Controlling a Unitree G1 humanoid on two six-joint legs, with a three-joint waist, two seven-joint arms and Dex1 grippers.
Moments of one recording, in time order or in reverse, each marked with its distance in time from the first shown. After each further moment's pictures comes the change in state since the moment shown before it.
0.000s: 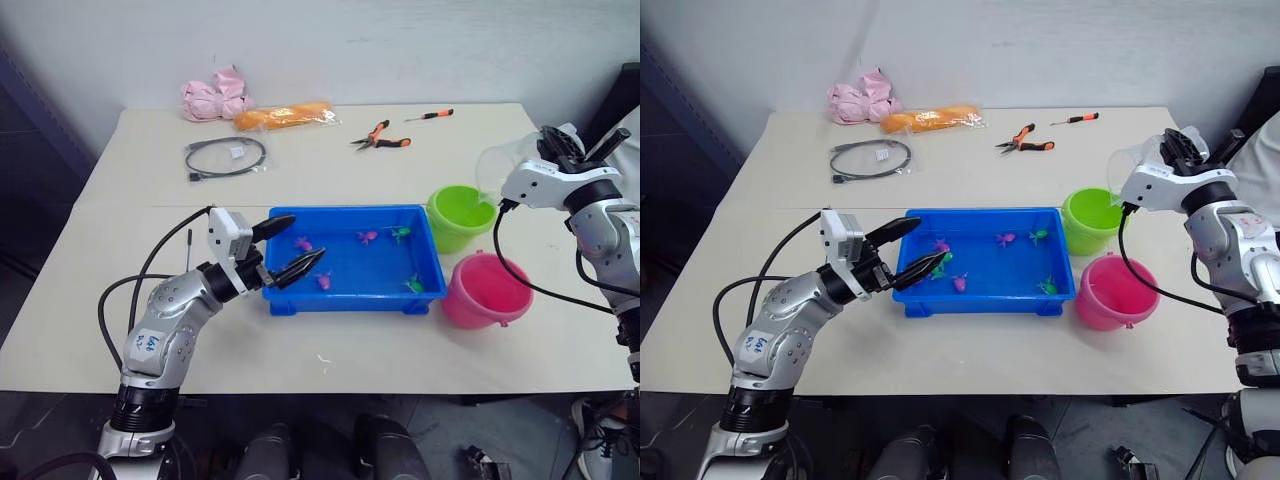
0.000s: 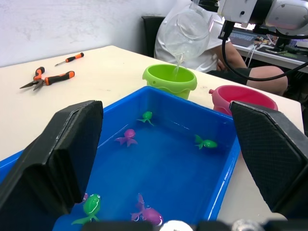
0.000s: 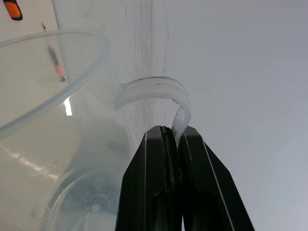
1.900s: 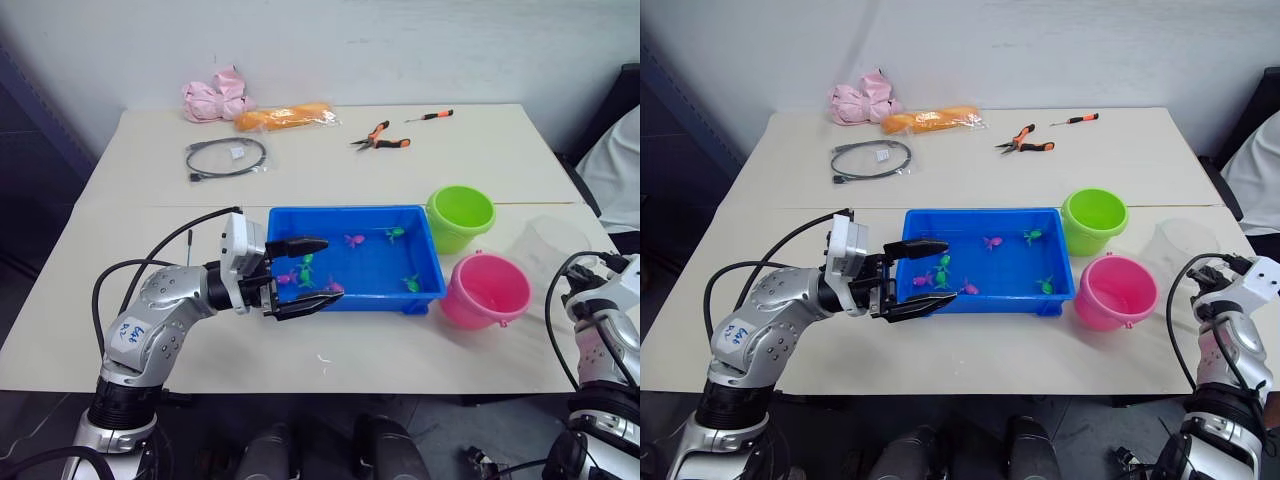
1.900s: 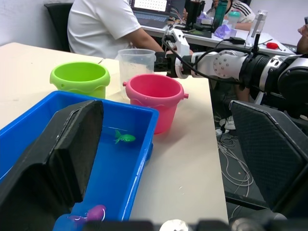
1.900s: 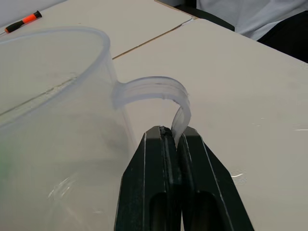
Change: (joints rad) left arm -0.037 0.124 -0.049 -0.117 -0.116 0.145 -0.243; right arm 0.319 0.441 -0.754 0.076 1.086 0.454 0.200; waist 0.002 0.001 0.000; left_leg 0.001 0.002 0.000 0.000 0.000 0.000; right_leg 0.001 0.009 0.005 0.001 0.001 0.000
